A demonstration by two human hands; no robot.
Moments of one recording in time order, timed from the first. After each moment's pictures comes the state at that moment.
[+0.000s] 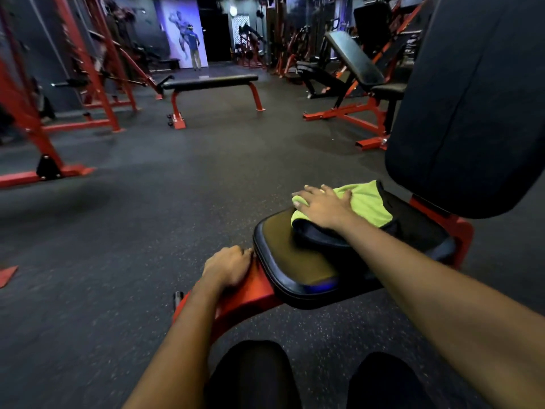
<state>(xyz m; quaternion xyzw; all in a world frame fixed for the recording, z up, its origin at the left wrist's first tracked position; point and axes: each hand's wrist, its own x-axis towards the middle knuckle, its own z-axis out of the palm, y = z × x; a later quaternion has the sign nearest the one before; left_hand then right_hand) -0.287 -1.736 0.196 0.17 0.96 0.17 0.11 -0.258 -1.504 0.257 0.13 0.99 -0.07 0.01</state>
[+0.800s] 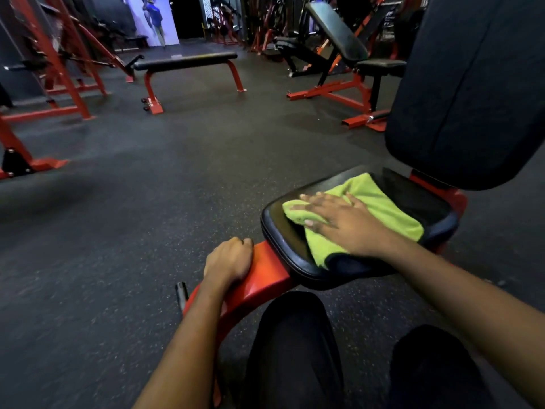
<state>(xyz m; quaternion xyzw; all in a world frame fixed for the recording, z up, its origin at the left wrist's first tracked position) -0.299 -1.751 0.171 0.19 0.96 0.18 0.08 -0.171 -1.533 0.245 0.01 0.99 -0.11 -0.04</state>
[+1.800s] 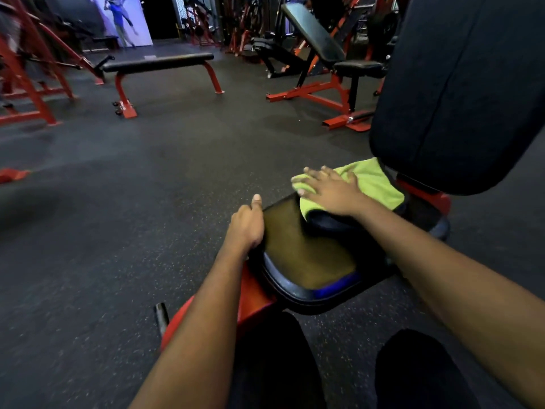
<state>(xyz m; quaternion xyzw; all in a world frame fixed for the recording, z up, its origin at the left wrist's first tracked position) -0.326 -1.658 0.223 0.12 0.88 0.42 0.15 -0.257 -1.468 0.251 0.14 0.99 -0.05 0.02</state>
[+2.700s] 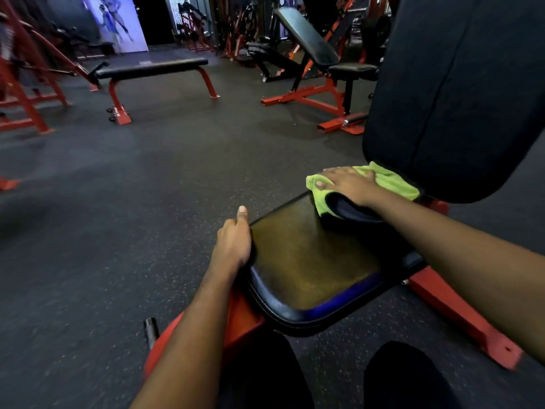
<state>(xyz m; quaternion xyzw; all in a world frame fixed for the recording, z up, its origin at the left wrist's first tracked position) -0.329 -1.655 0.215 0.09 0.87 0.46 0.13 -0.264 -1.394 0.258 0.21 0.97 -0.08 0.02</state>
